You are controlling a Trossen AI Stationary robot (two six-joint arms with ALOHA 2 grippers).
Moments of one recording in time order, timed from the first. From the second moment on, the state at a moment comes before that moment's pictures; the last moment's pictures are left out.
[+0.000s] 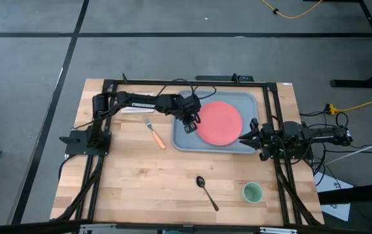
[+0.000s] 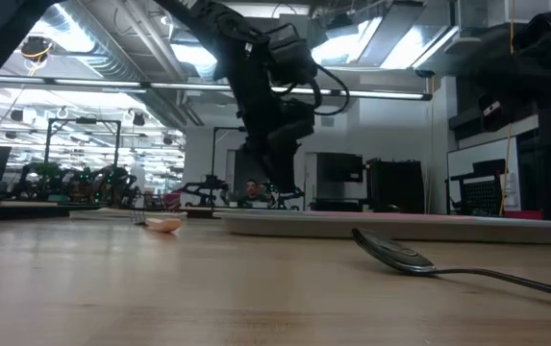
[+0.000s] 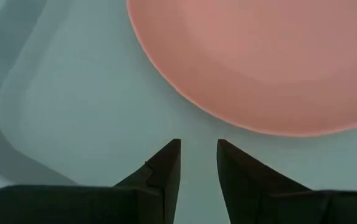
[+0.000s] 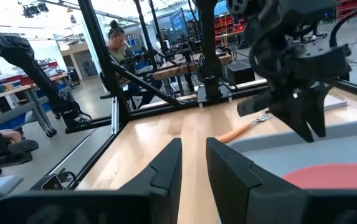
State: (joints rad) left arm 0.25 1.99 1.47 -0.52 -0.12 -0.15; right arm 0.10 0.00 0.01 0.04 -0.02 0.26
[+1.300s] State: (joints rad) left arm 0.20 2.12 1.46 -0.27 -0.09 0.02; right arm 0.10 0.02 0.01 0.02 -0.02 0.26
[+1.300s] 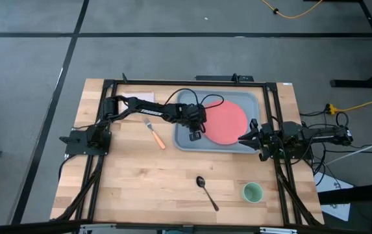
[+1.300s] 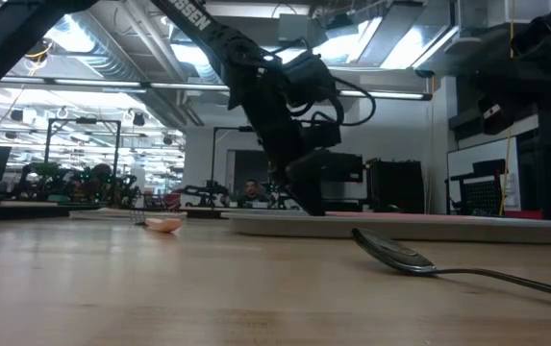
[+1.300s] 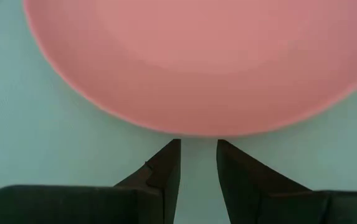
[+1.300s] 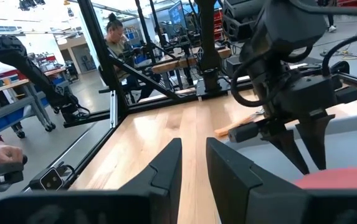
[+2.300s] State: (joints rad) left arm 0.15 1.88 1.55 -1.07 -0.15 0.13; right arm 0.10 0.02 0.01 0.69 -0.33 0.31
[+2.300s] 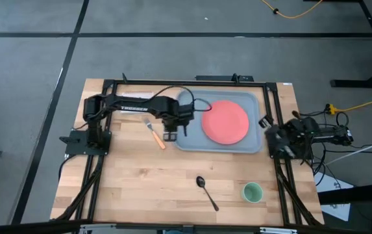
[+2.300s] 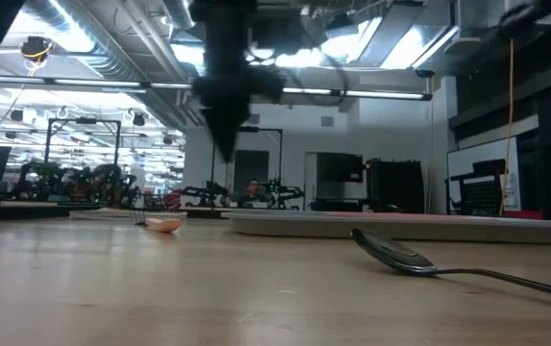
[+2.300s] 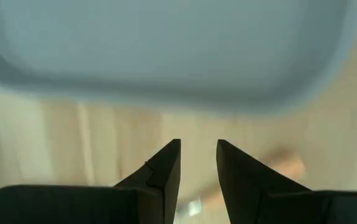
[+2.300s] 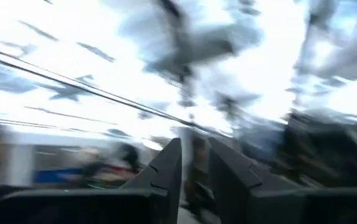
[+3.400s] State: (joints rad) left arm 0.14 1.36 0.88 -0.31 -0.04 -0.02; right arm 0.50 0.86 1.08 -0.84 -0.33 0.57
